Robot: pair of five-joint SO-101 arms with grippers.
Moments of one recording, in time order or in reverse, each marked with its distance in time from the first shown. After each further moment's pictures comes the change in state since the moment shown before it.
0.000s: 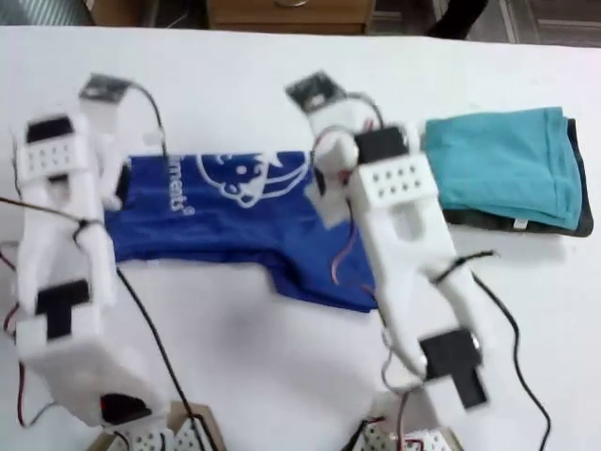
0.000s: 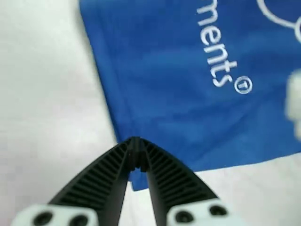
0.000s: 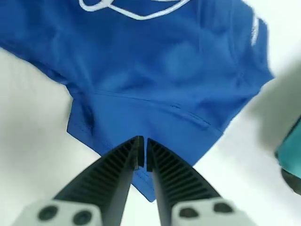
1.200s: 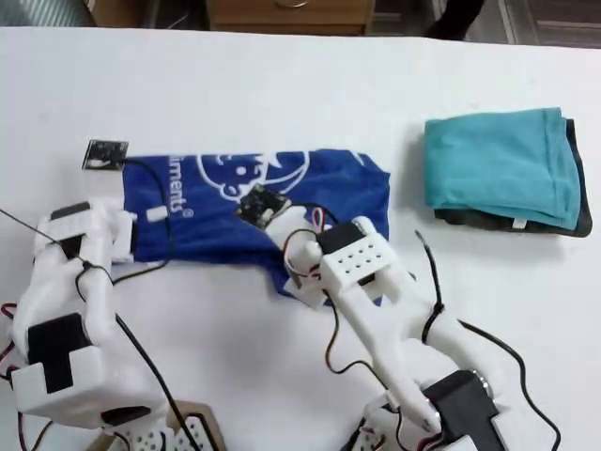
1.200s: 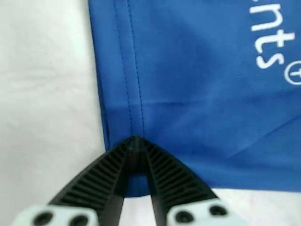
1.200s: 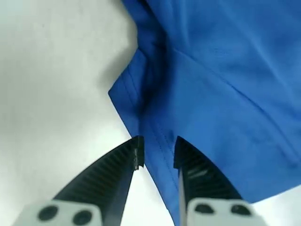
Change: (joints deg) left arm -4.0 -7.5 32.1 -29.5 5.2; right arm -11.2 -10.0 33.8 -20.6 12.2
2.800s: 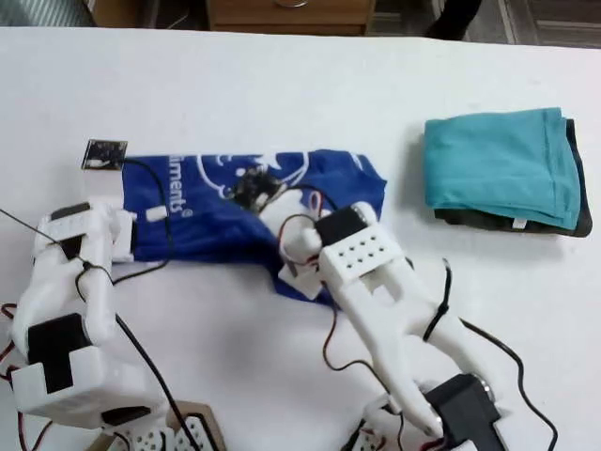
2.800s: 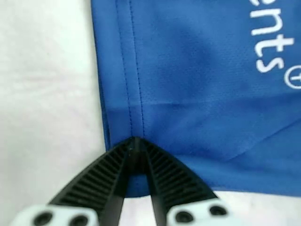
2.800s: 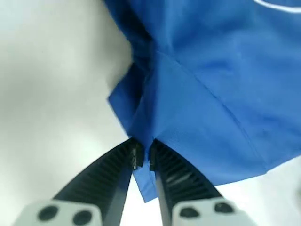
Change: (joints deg) left arm 0.0 0.0 0.2 -0.9 0.2; right arm -1.4 -1.1 -7.6 7.0 0.0
